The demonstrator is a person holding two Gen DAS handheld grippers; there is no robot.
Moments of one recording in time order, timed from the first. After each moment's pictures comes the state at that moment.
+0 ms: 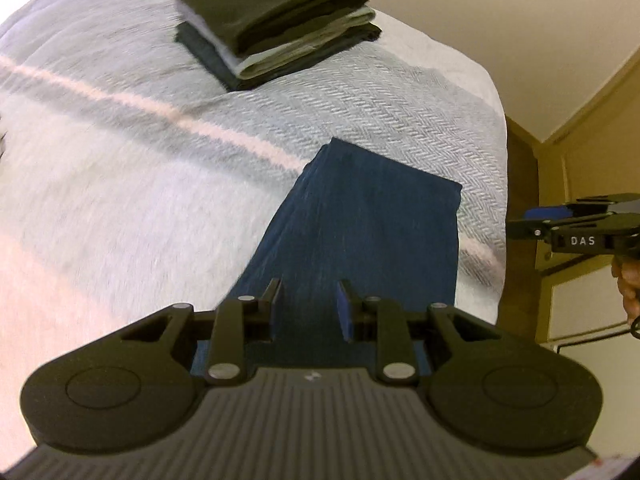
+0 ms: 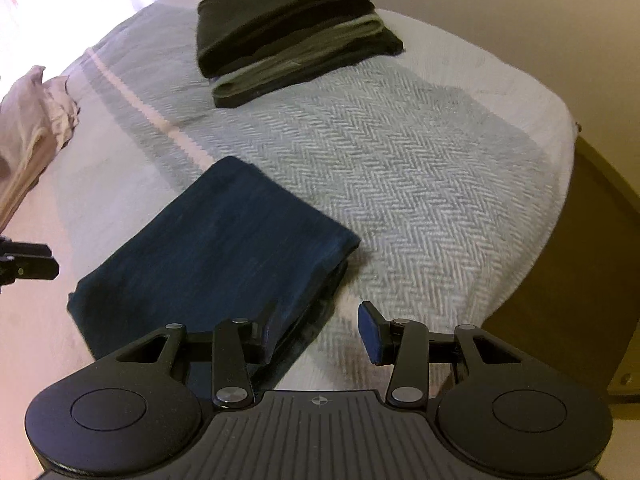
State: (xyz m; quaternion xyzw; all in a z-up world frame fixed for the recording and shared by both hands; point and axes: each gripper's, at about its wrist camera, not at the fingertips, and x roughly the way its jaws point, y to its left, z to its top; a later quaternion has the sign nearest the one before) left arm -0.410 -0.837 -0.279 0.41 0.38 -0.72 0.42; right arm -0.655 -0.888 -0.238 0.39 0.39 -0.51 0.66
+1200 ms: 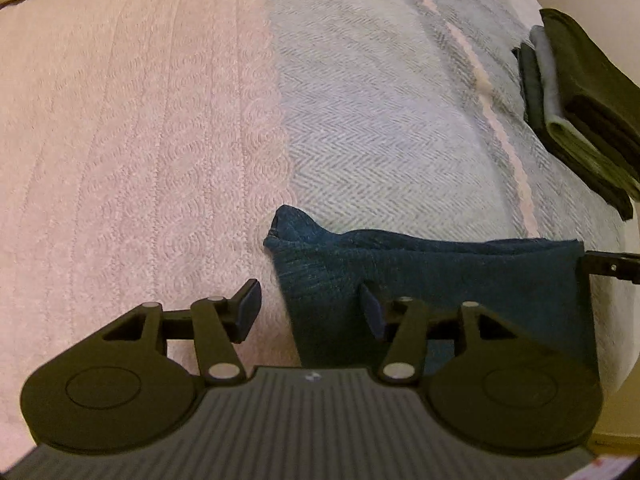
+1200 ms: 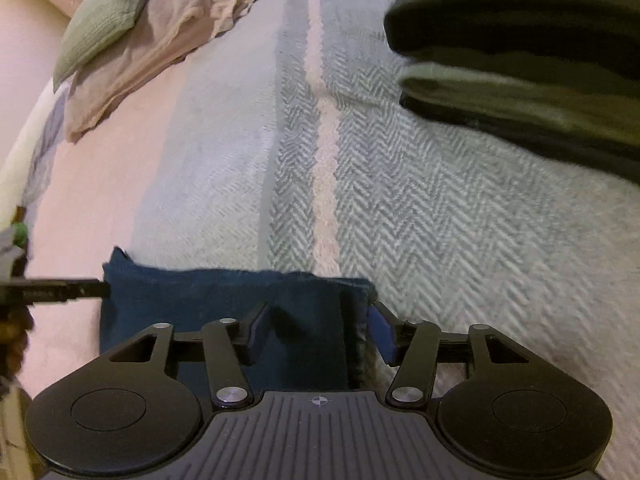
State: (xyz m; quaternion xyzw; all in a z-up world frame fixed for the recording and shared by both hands) left arm -0.334 -0.786 -0.393 0.18 0.58 -0.40 0.69; right arm -0.554 -1.125 -0.355 0.34 0.50 -0.11 0.79
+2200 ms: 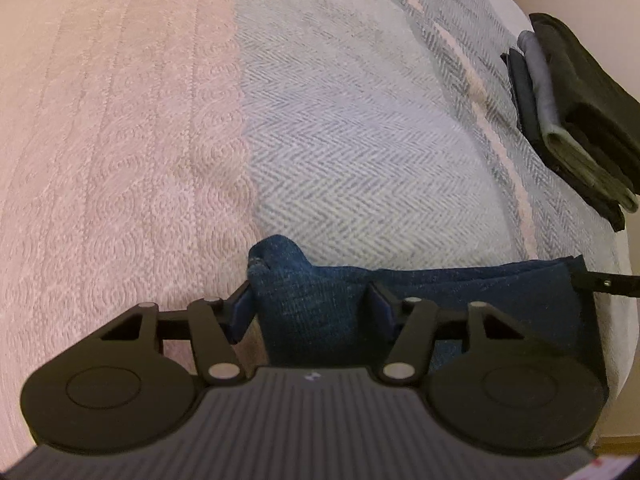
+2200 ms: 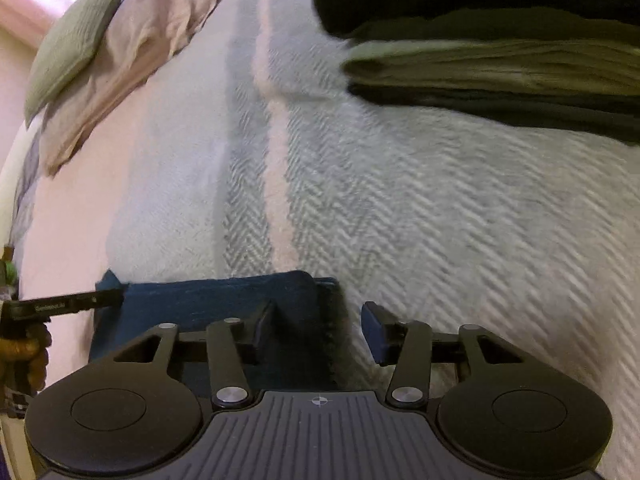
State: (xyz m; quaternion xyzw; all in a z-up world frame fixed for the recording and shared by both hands) left arm -0.324 -0.816 -0.438 0.16 0.57 -0.44 0.67; right arm -0.570 -1.134 -0.371 0.36 0.47 -0.18 0.78
